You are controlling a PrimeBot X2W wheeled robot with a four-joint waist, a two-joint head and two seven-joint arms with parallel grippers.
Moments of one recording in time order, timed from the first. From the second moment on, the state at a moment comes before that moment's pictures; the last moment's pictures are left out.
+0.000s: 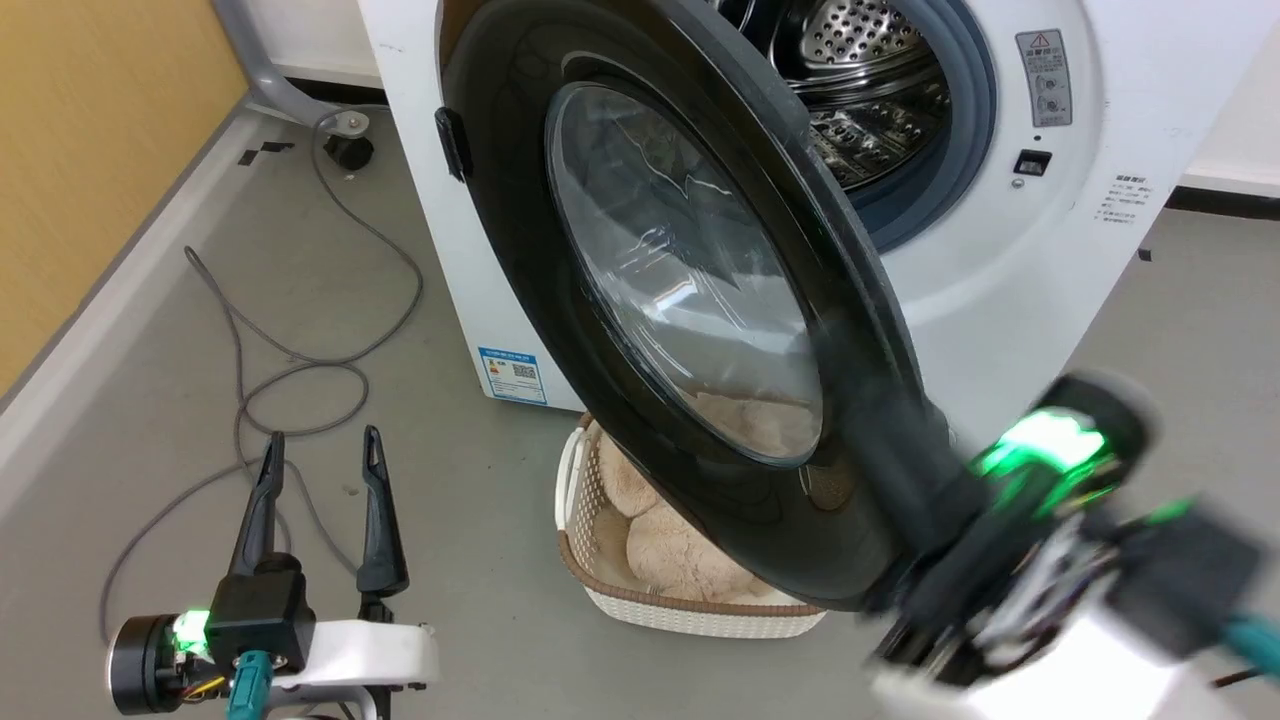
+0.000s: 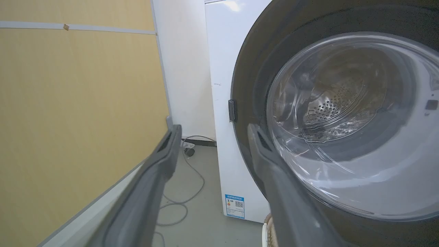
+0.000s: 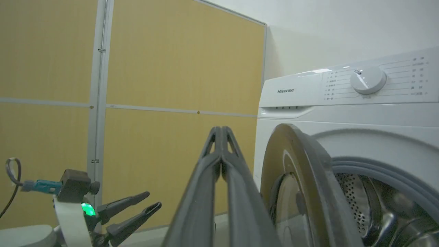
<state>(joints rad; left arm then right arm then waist) -0.02 0.10 -0.05 -0.04 -0.04 0.17 -0.26 -0.31 -0.29 0.49 -0.34 0.42 0.13 -0.26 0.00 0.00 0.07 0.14</state>
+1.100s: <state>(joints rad) -0.05 0.08 -0.06 -0.05 -0.02 0.16 -0.26 -0.26 -0.42 0.47 0.08 0.35 0.13 -0.26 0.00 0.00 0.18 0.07</state>
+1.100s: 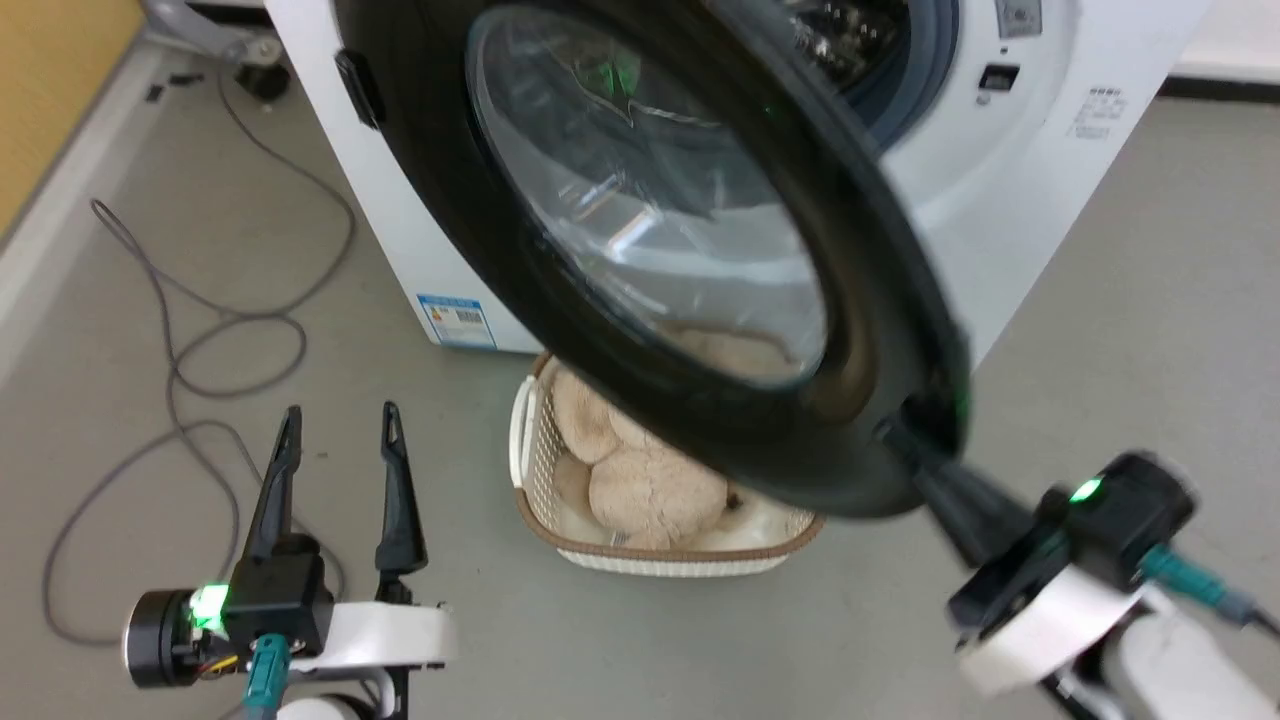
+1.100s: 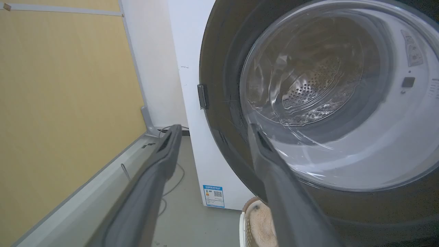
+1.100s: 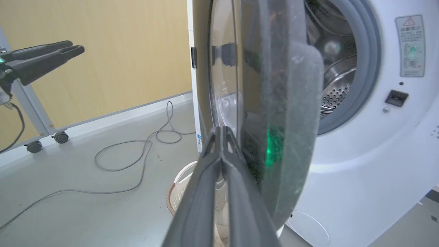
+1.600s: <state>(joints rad) -0.18 0.07 -0.09 -0.07 -0.02 0.17 -0.26 -0.58 -0.45 0.30 0.30 0.34 0.13 -0.26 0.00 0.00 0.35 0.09</state>
